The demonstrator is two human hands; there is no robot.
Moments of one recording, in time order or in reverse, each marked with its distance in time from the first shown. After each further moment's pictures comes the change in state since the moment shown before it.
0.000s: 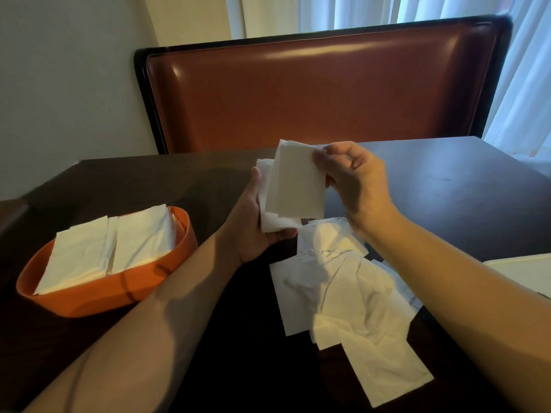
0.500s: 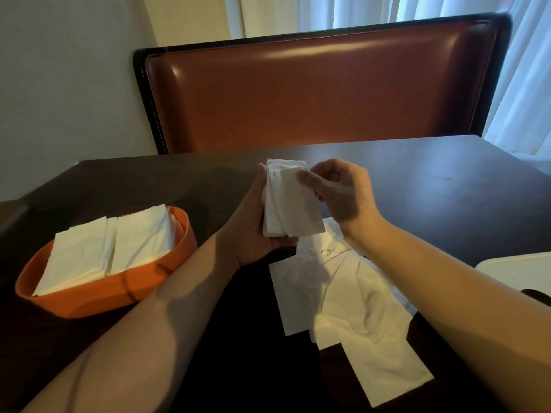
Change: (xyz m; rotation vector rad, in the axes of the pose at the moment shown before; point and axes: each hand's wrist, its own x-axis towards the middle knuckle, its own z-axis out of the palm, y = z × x) left_hand -0.006 0.001 0.005 0.149 -0.056 0.036; right_hand -0.003 0.018 0.006 -0.311 0.039 0.049
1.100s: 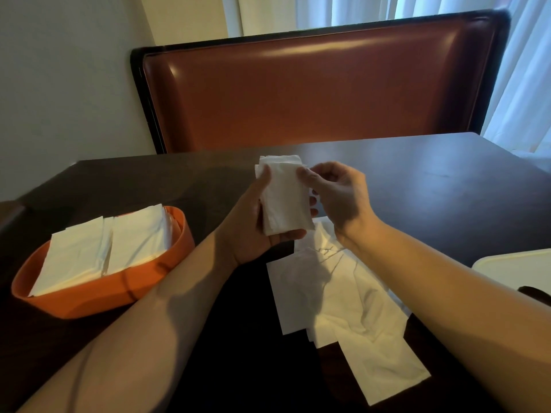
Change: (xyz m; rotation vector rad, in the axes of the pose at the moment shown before) left_hand -0.002 -0.001 0.001 -0.147 -0.012 -0.024; right_hand -0.011 -0.007 0.004 0.174 0.025 0.138
